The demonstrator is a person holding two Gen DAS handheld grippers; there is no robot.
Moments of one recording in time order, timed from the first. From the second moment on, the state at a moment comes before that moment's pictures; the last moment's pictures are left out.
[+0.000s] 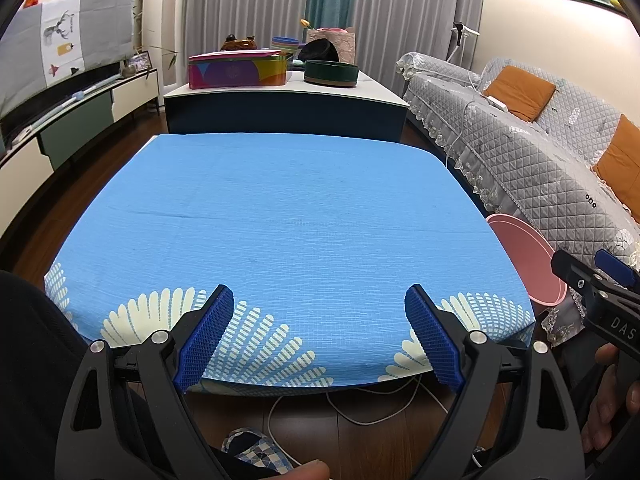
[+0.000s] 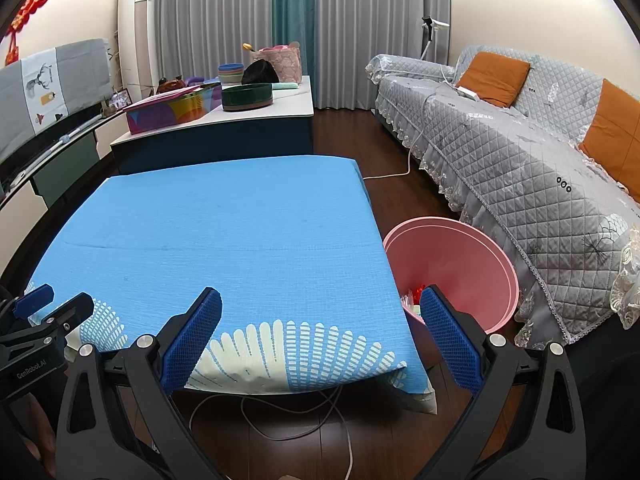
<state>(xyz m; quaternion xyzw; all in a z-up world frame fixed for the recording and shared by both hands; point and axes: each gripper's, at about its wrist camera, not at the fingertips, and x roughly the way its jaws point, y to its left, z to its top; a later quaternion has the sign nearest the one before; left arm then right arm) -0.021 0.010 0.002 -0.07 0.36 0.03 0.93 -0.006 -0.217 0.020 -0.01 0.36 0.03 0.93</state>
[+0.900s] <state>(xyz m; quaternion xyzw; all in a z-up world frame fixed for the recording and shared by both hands) -0.016 0.010 0.002 -0.07 0.36 0.03 0.93 -0.006 -0.217 0.020 -0.01 0.36 0.03 0.93</state>
